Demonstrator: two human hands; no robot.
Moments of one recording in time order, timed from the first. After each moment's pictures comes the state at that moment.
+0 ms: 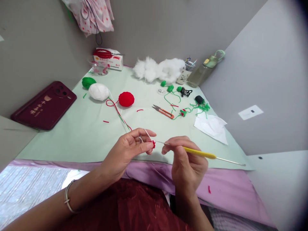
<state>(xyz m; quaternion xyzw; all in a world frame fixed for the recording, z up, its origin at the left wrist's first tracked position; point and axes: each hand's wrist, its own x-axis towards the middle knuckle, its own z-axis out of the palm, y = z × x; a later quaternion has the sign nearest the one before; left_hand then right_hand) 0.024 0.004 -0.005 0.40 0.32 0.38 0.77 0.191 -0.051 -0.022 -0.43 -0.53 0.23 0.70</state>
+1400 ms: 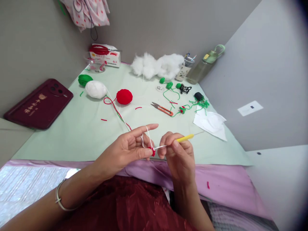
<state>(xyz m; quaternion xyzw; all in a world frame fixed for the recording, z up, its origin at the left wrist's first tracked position) 0.012 0.008 0.002 0.46 0.27 0.30 0.79 0.200 -0.040 -0.021 -0.32 -0.43 0.51 0.67</state>
